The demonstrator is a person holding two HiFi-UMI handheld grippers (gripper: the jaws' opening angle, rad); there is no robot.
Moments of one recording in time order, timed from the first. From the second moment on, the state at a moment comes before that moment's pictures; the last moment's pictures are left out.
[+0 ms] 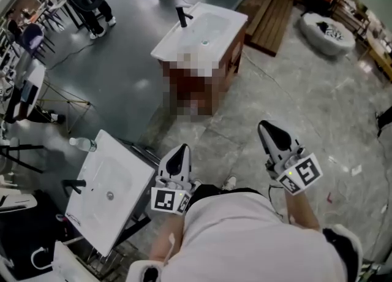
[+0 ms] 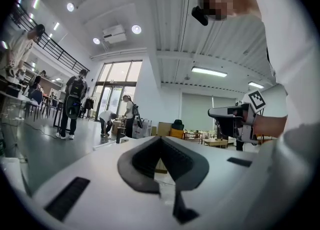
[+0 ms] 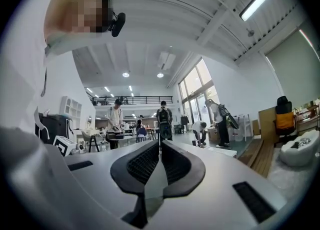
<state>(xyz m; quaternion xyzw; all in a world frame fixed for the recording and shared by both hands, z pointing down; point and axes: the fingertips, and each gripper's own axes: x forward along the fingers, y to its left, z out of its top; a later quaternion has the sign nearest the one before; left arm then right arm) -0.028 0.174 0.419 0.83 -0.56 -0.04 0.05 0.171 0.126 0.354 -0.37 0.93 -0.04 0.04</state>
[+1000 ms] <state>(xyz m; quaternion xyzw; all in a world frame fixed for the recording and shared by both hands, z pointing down) -0.025 0.150 0.435 0.81 -0.58 -0.04 0.06 0.193 0.104 0.372 -0.36 0.93 -0.06 0.04</state>
